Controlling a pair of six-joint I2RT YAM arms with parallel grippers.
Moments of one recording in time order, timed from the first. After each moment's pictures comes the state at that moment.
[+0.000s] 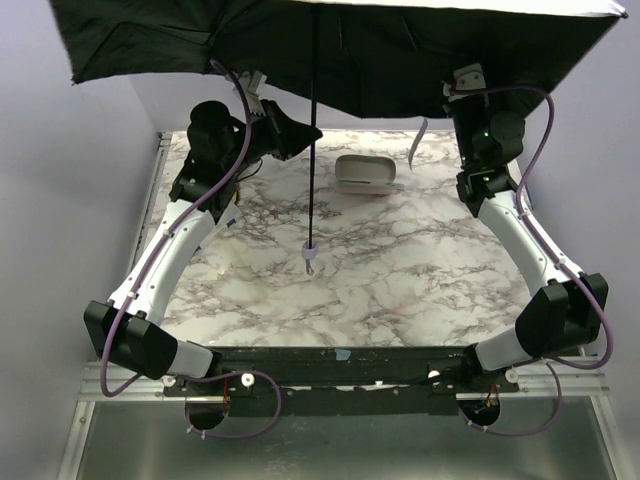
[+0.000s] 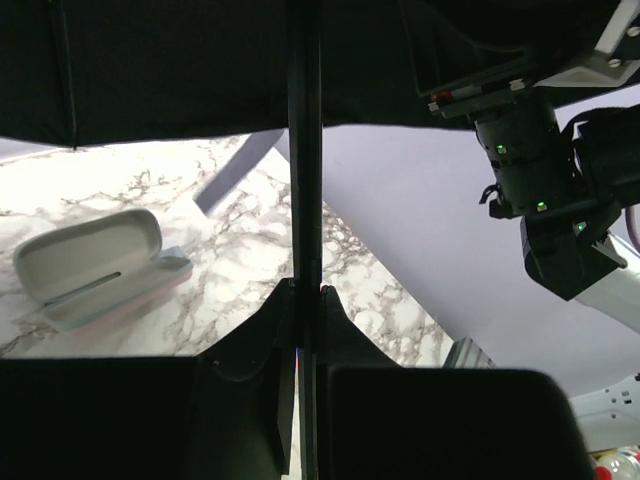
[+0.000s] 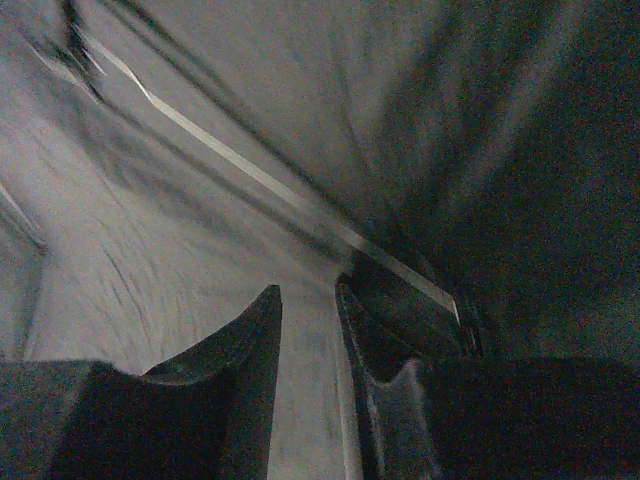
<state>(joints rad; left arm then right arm) -0.35 1.40 1.47 0.00 0.59 -0.60 0.24 1.48 1.35 0.59 0.01 -0.56</state>
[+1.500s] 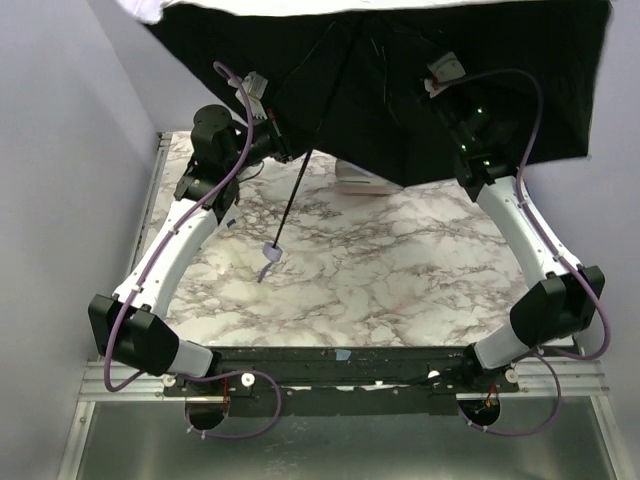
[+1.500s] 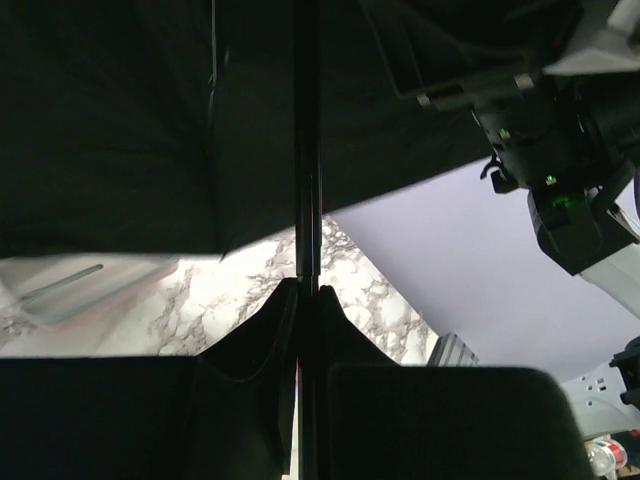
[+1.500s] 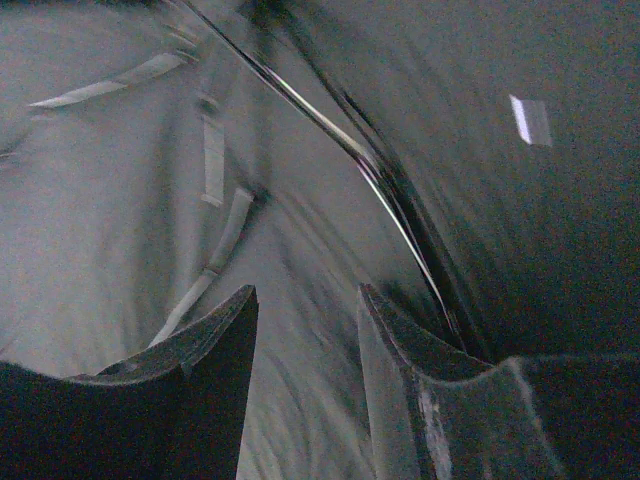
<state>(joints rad) -0.33 1.40 1.40 0.07 0.62 -0.65 0.26 1.58 1.56 0.37 -0.18 -0.58</state>
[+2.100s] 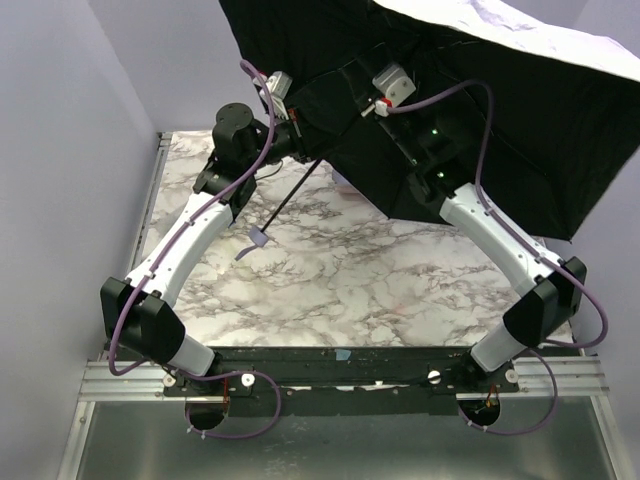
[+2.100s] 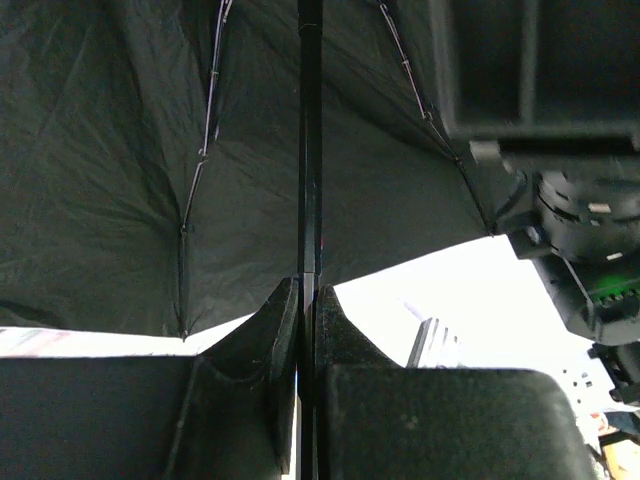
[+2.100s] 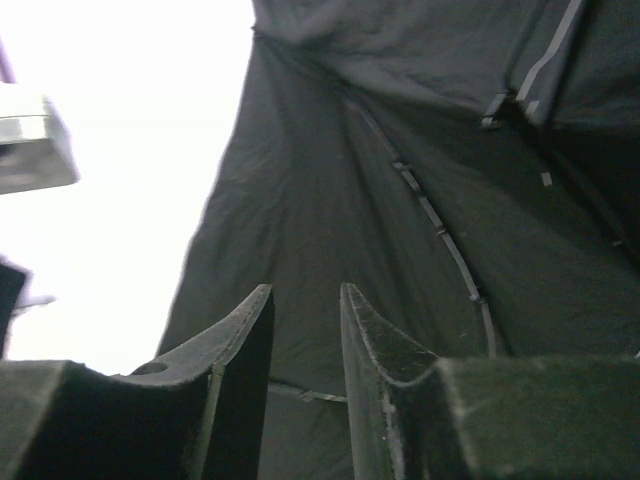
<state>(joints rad) -0.40 1.48 1.46 0.11 0.63 -0.66 0.59 1.57 1.58 0.50 -0.23 -0.52</state>
